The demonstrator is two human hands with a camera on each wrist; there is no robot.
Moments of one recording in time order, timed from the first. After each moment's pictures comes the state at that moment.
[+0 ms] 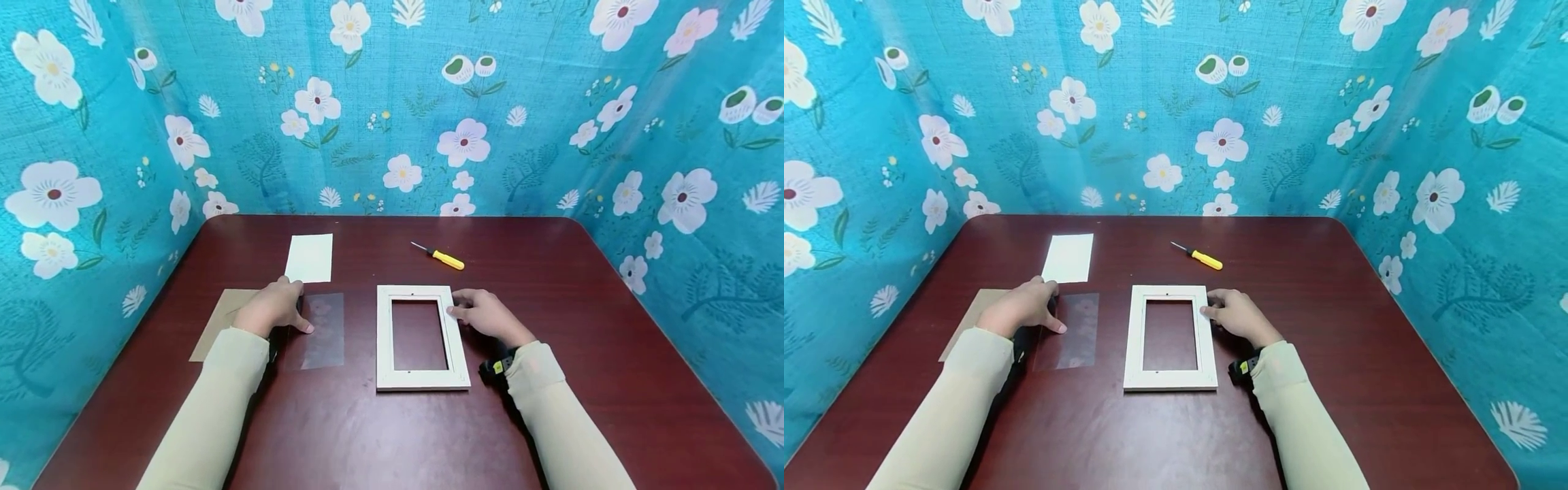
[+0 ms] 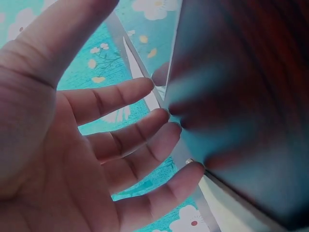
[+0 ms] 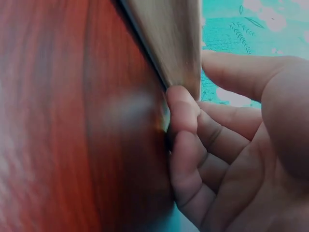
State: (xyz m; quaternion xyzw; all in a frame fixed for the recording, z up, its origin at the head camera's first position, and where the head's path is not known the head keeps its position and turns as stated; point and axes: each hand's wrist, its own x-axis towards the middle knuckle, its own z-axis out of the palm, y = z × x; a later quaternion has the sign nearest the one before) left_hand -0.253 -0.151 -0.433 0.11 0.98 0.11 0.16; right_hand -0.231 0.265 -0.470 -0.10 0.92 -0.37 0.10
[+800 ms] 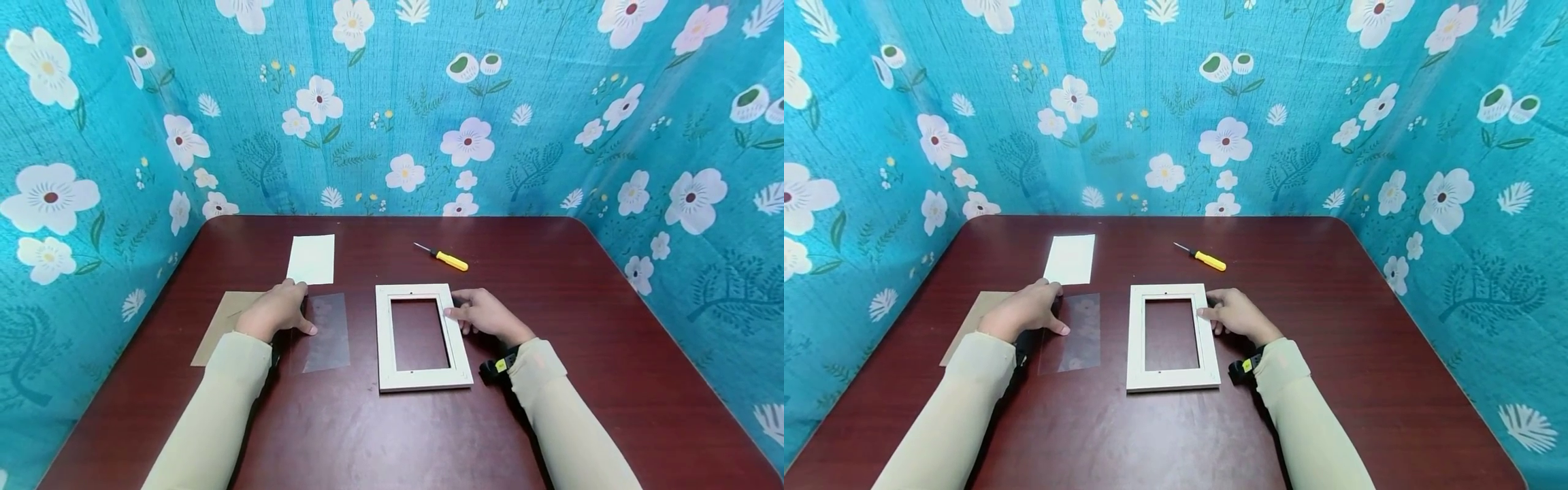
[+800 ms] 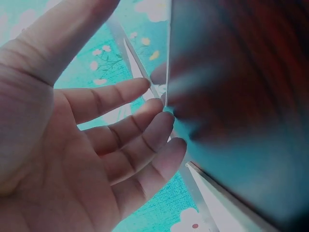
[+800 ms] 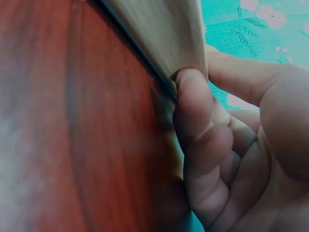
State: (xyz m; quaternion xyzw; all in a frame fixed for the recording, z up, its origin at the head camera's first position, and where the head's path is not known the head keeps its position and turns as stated) left_hand -0.255 -0.151 -0.433 0.13 0.97 0.12 0.16; right_hand -0.244 0.259 -0.477 -0.10 0.89 -0.43 0.14
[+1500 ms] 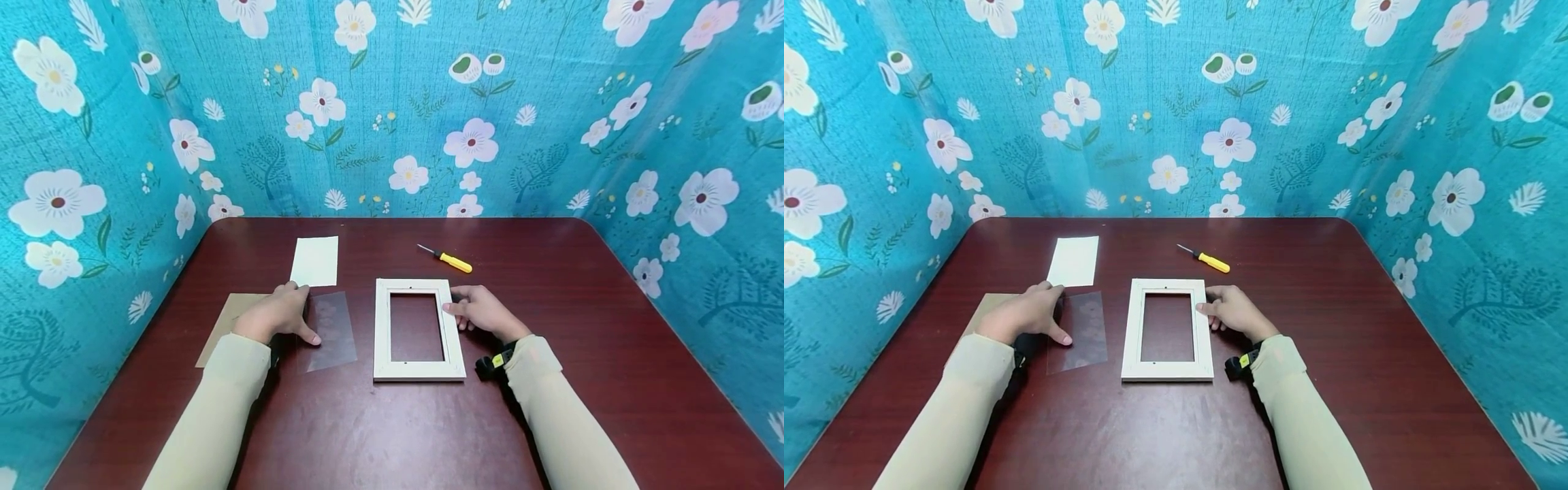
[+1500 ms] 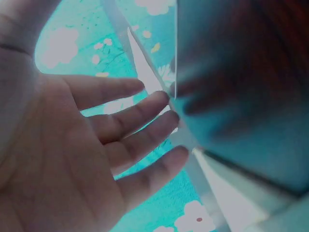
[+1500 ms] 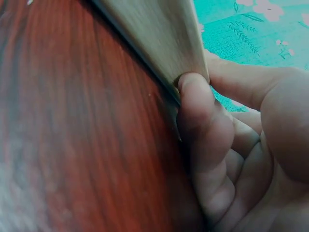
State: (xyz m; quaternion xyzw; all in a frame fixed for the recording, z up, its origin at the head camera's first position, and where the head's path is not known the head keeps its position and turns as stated) left_hand -0.253 -0.147 -0.433 0.13 0.97 0.09 0.18; right_hand -0.260 0.253 -0.481 -0.08 0.87 -0.46 0.14
